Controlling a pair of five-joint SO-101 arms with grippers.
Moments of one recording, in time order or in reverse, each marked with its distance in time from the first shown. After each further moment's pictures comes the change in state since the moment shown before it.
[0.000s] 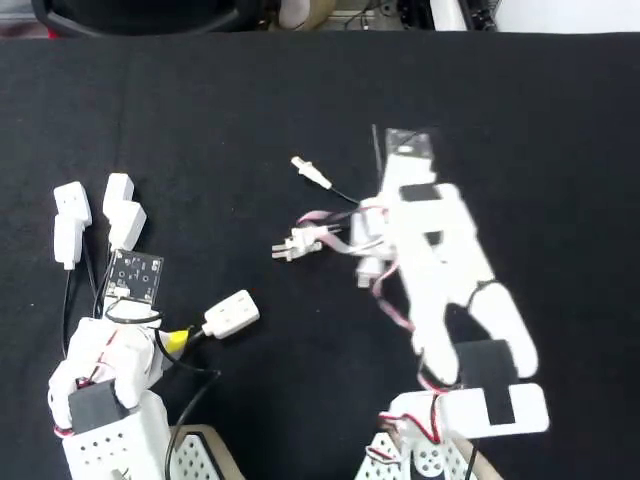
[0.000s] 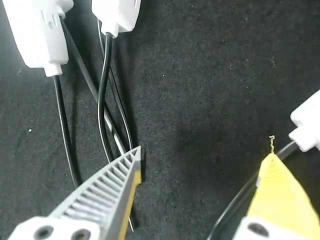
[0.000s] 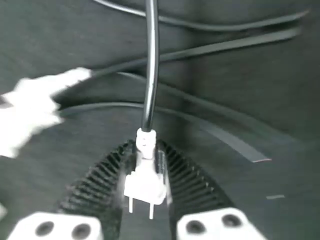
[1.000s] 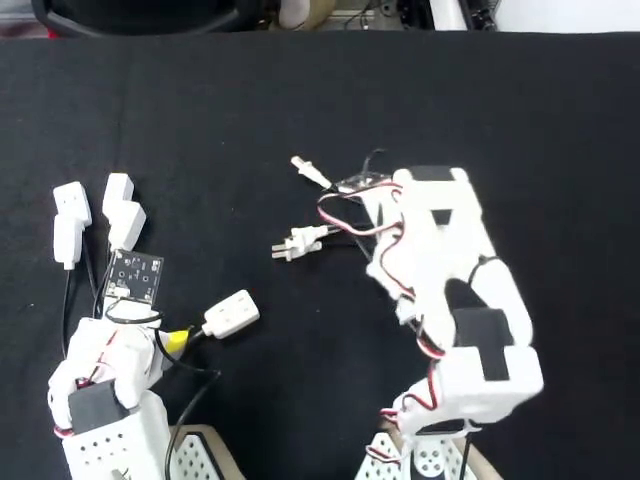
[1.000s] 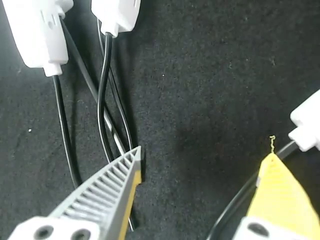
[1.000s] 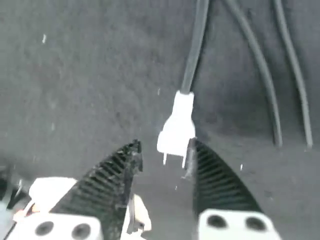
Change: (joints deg) left arm 0.0 0.0 0.1 0.0 0.0; right arm 3.8 9.7 -8.8 24.4 44.9
